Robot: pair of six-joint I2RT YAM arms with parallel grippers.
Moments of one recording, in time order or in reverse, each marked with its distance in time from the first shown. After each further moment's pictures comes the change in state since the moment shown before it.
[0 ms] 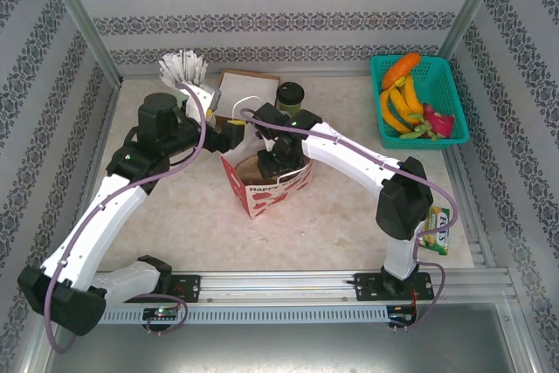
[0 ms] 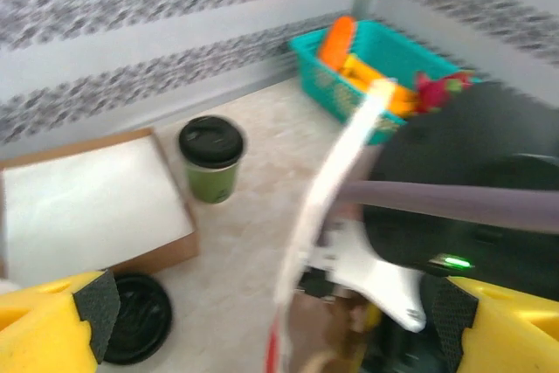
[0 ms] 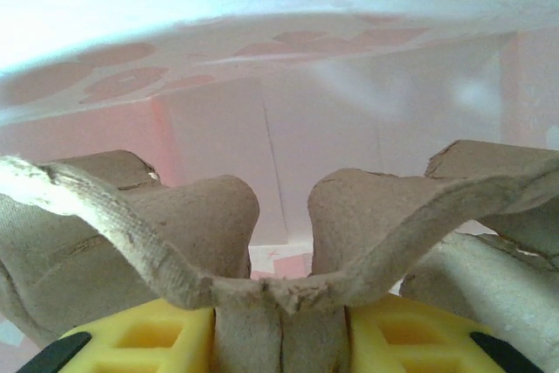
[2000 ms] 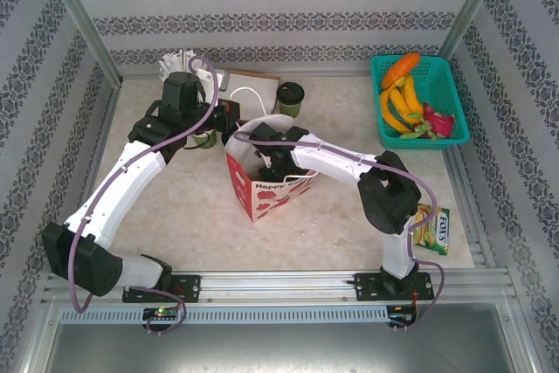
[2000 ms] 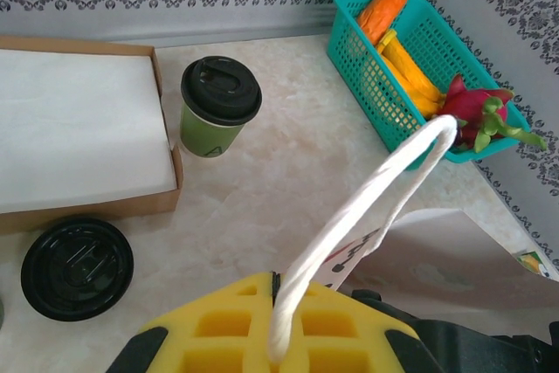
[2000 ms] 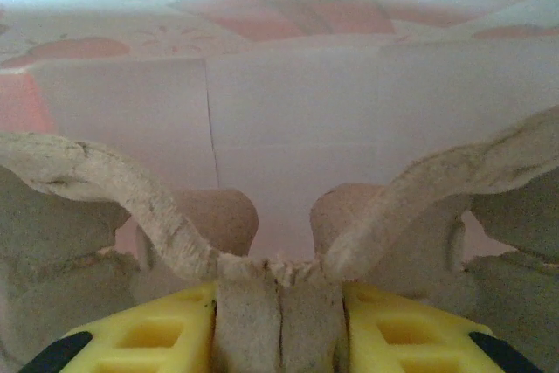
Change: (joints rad) left arm 0.000 0.234 0.181 -0.101 0.005 -0.230; right arm 0.007 0.086 -0.169 0.147 0.042 -0.097
